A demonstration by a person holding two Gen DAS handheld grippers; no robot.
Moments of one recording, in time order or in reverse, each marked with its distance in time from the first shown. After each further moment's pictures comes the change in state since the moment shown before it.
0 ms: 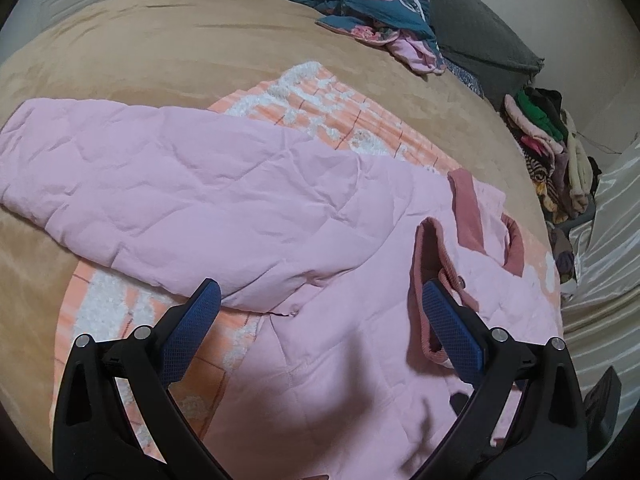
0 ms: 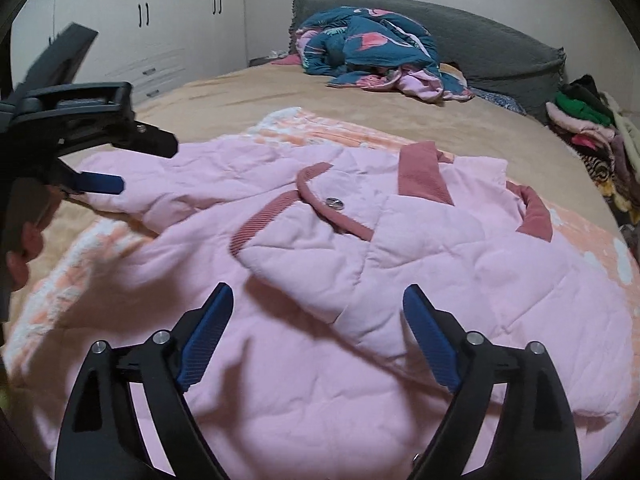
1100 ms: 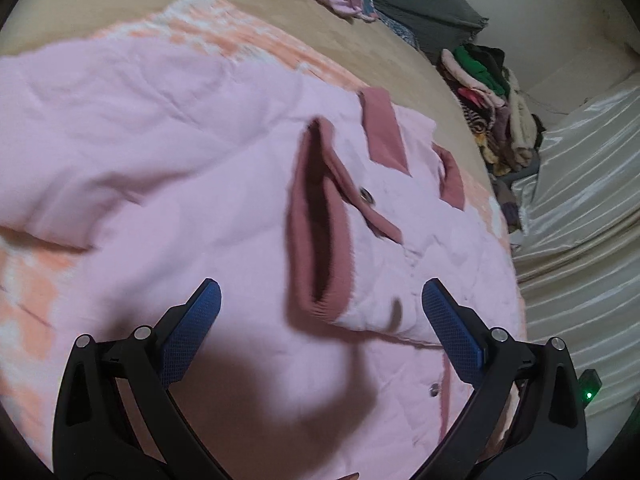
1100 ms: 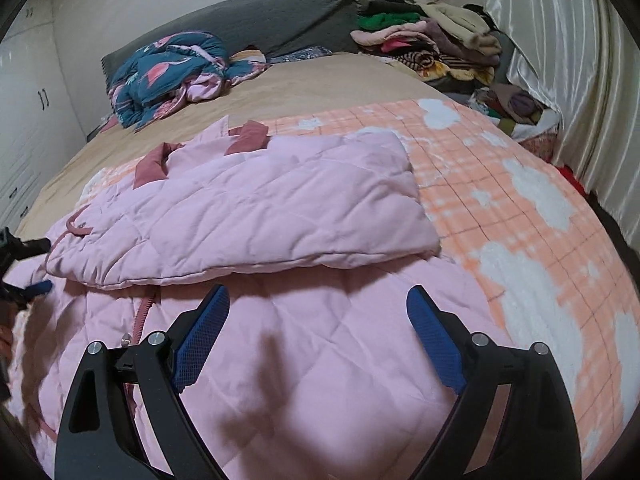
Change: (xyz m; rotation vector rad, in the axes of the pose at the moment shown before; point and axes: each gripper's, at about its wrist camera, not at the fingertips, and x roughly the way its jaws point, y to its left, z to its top) left arm 0.068 -0.069 -0.053 0.072 0.156 -0.263; right arm -0.112 -0.186 -0.121 0.523 -0.017 -0.400
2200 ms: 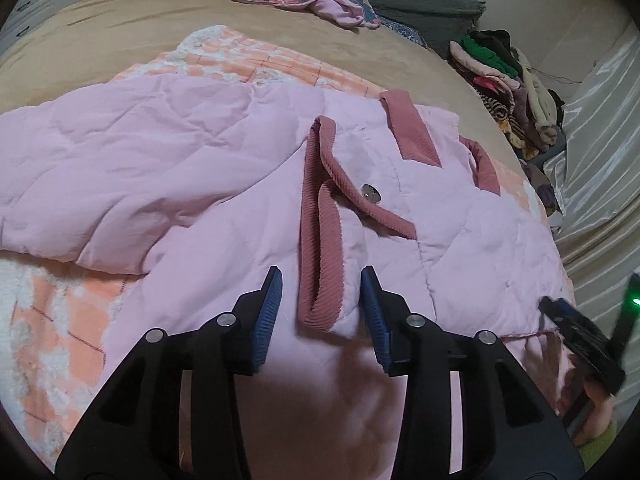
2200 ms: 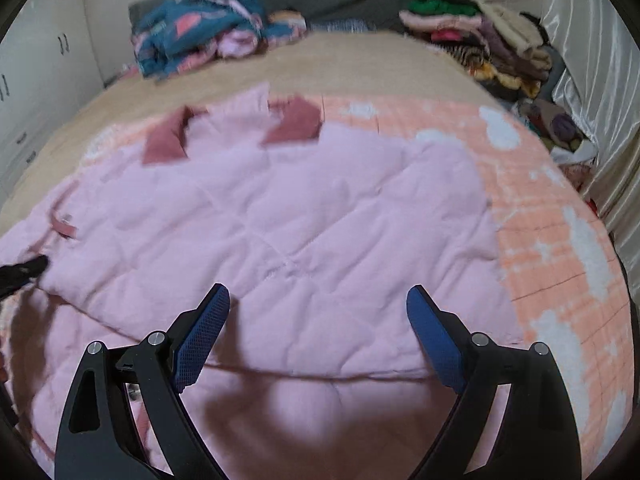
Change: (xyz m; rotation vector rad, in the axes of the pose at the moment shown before) left arm -0.011 0.007 -0.005 0.134 -0.067 0.167; right arm 0.083 0.059 0.044 -0.162 0.186 0.000
